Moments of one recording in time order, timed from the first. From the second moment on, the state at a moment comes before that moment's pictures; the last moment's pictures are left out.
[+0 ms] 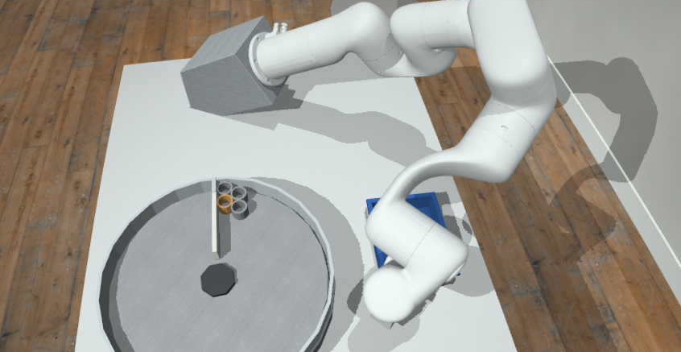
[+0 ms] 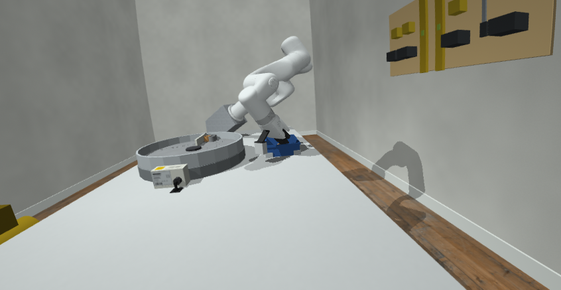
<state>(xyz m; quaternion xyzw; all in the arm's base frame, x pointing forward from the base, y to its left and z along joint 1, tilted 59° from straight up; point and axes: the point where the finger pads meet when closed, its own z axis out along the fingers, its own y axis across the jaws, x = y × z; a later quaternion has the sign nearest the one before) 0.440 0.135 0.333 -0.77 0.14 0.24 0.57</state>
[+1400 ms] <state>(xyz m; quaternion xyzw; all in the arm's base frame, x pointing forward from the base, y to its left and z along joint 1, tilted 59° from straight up) 0.440 0.136 0.333 -0.77 0.14 0.24 0.57</state>
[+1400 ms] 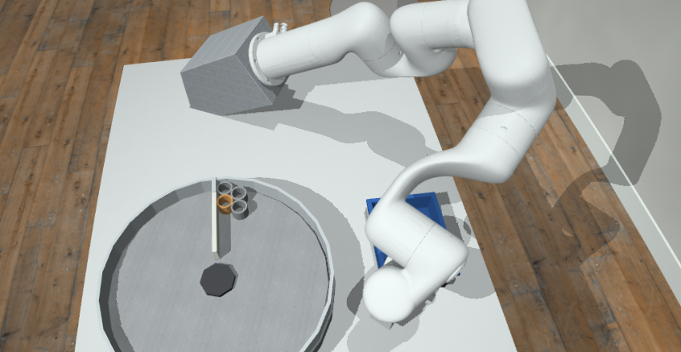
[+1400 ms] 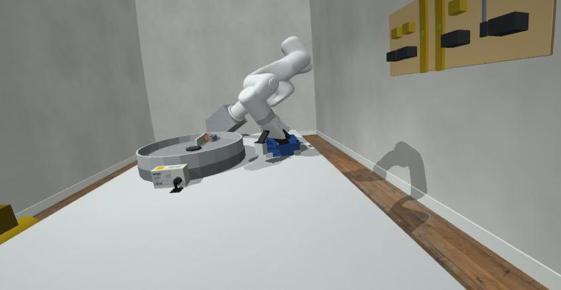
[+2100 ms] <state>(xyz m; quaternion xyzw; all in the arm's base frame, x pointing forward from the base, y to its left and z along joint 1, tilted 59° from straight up) 0.437 0.130 0.337 -0.77 0.14 0.24 0.57</state>
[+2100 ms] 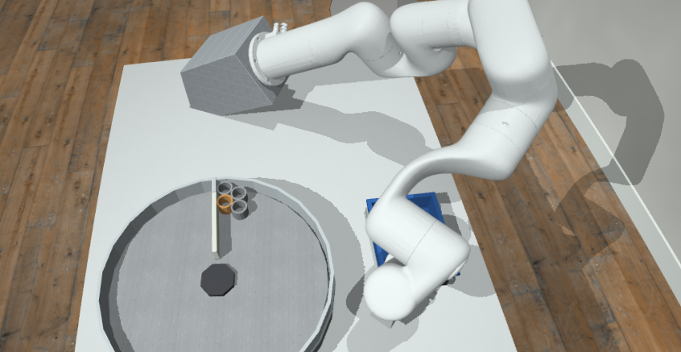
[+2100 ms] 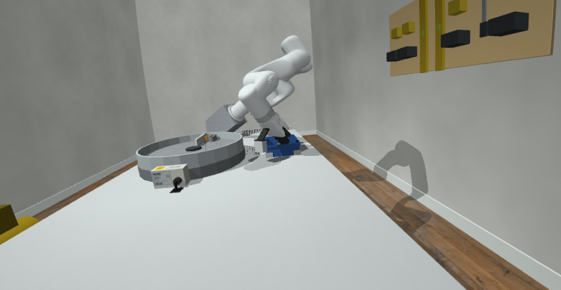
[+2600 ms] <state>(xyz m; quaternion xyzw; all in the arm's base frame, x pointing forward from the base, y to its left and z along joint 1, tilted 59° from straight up) 0.417 0.090 0.364 -0.77 0.14 0.24 0.57</state>
